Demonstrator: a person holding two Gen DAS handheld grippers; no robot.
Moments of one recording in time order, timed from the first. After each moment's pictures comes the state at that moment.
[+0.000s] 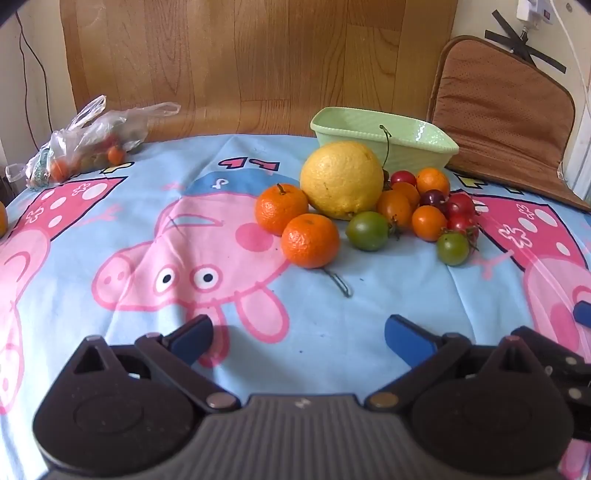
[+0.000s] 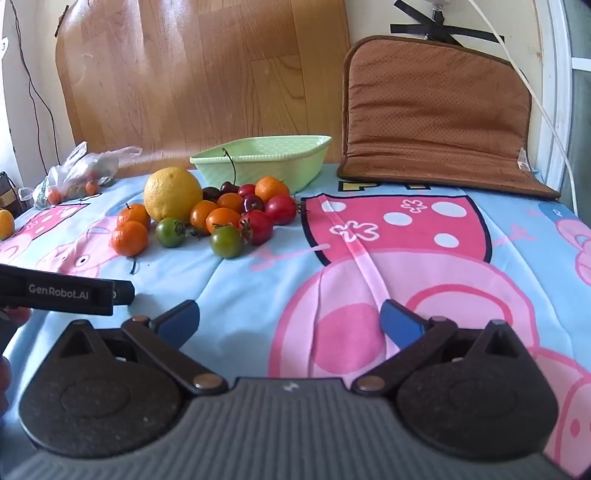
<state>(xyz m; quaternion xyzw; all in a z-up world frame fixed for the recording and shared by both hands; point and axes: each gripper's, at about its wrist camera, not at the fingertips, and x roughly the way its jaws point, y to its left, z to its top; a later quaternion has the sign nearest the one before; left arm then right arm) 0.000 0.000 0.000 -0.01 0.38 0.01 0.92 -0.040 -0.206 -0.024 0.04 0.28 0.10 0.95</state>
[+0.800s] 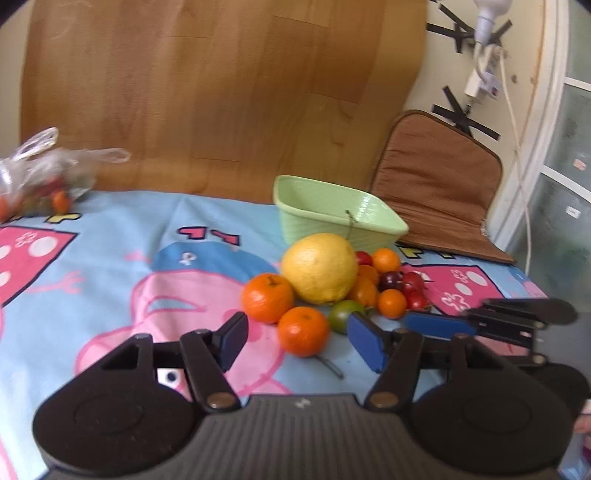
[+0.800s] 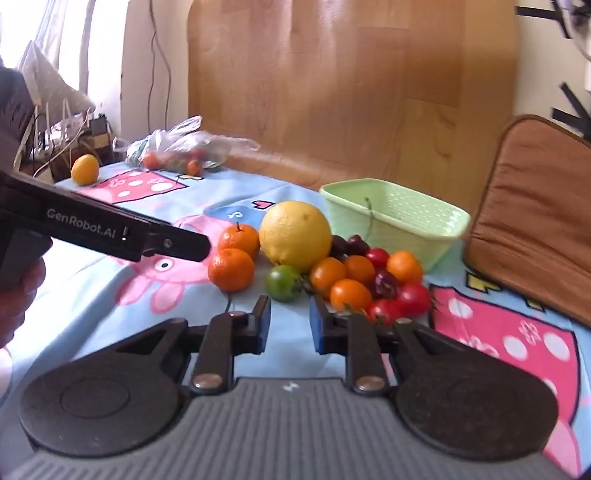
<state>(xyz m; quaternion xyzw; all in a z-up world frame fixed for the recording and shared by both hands) 0.023 0.063 0.030 -0.07 0.30 -0.16 0.94 0.009 -0.132 0.006 -0.09 0.25 0.27 0.93</state>
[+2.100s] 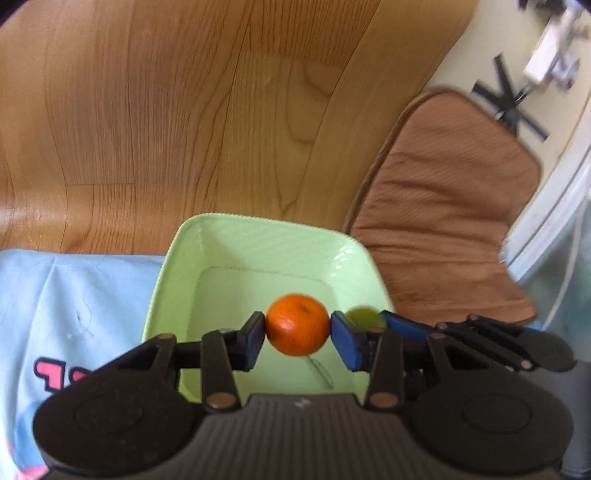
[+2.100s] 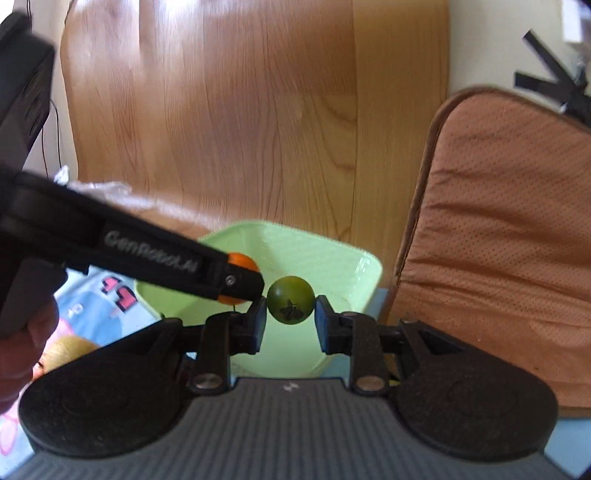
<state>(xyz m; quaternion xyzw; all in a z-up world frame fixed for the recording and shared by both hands) 0.241 -0.041 0.051 -0.06 0.40 -0.17 0.90 0.175 -0.194 0.016 -0.02 0.28 0.17 0.94</state>
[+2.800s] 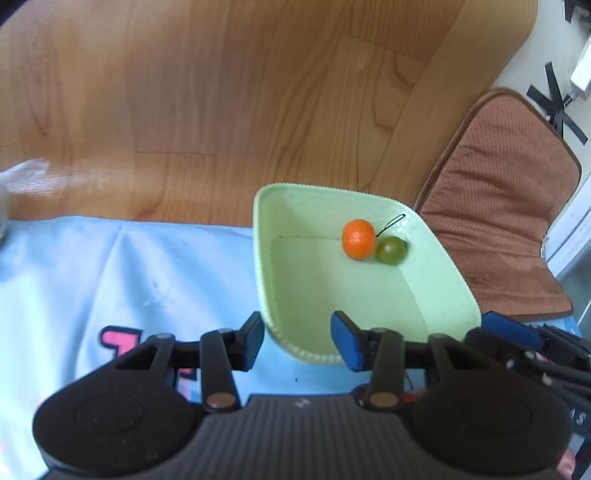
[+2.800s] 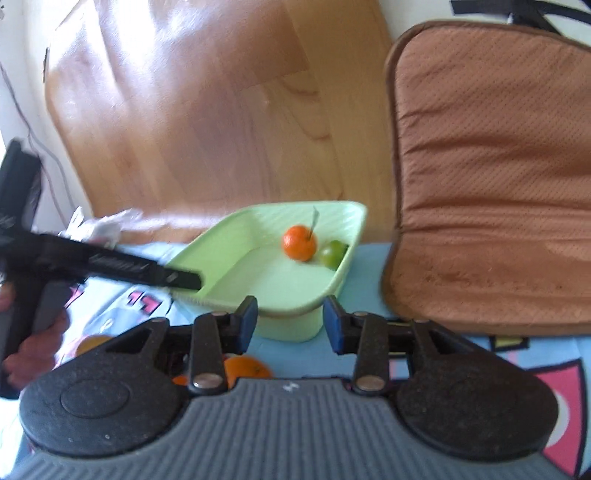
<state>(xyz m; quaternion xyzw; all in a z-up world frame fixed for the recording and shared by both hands) 0.220 0.017 0.036 -0.07 0.41 -0.11 0.90 0.147 -0.233 0.019 0.10 0.28 0.17 0.94</state>
